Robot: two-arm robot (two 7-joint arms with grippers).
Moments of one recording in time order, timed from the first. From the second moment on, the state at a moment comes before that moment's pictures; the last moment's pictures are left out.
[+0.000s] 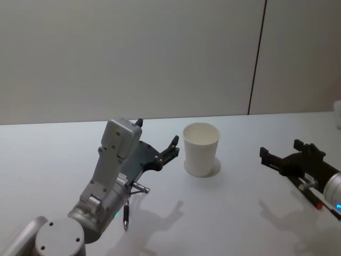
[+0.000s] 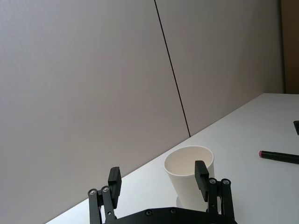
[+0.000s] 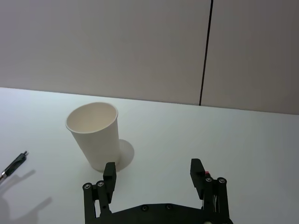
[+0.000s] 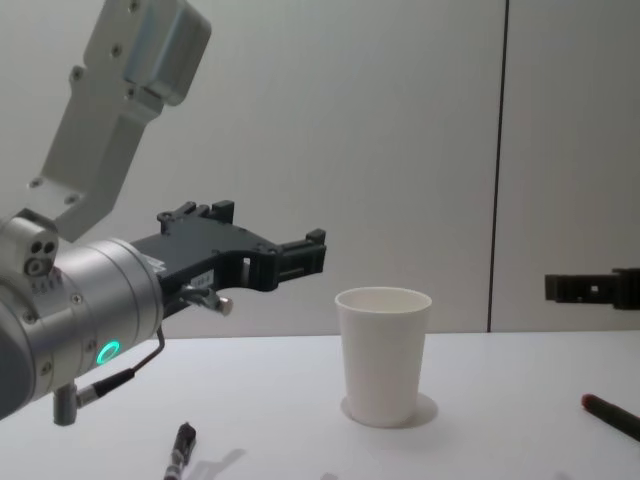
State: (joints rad) left arm -0.24 0.38 0.45 -1.63 -0.20 0.01 -0.01; right arm 0.13 0.34 -0.18 -1.76 0.39 0.46 0.11
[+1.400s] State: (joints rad) left arm -0.24 0.38 0.45 -1.63 -0.20 0.01 -0.01; right arm 0.44 0.30 -0.18 -1.49 0.26 0.88 0.23
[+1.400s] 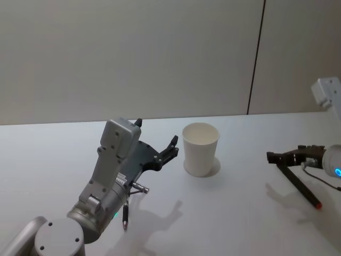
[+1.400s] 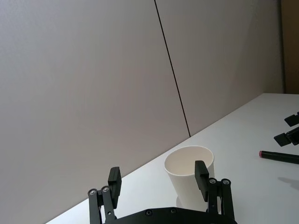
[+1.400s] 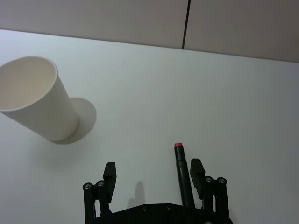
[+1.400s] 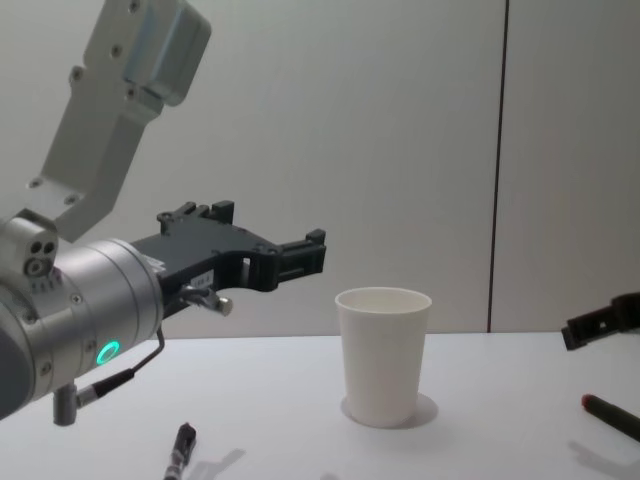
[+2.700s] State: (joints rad) left arm -0.24 0.38 0.45 -1.63 -0.20 0.01 -0.01; right arm 0.61 0.30 -0.22 -1.21 0.04 0.94 0.44
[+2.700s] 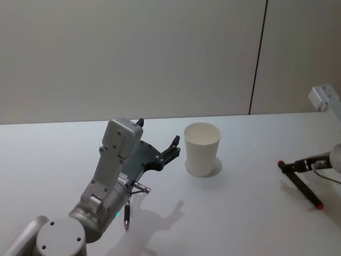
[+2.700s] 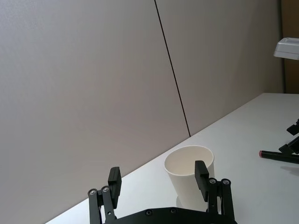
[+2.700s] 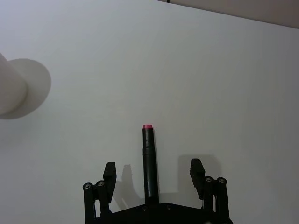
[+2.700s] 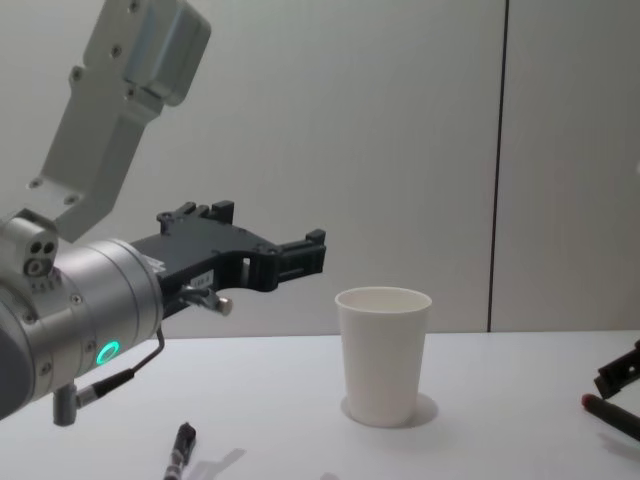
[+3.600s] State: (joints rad) left arm -0.24 0.38 0.45 -1.63 -0.20 0.01 -0.01; right arm 0.66 0.27 -0.23 -1.07 0.07 0.87 0.43
